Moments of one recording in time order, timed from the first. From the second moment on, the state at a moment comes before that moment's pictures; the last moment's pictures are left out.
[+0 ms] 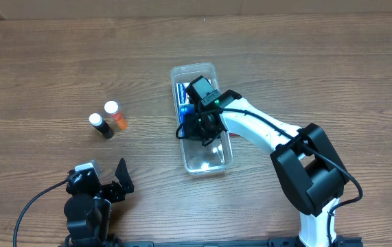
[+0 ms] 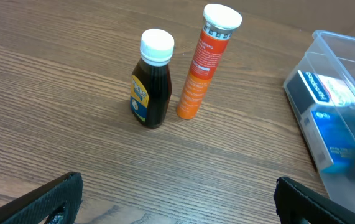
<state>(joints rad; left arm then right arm) 0.10 0.02 0.15 -0.56 0.02 -0.24 0.64 2.04 1.41 -0.66 -0.33 0.63</state>
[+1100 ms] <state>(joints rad) 0.10 0.02 0.15 -0.56 0.02 -0.24 0.68 1.92 1.67 -0.94 -0.18 0.48</state>
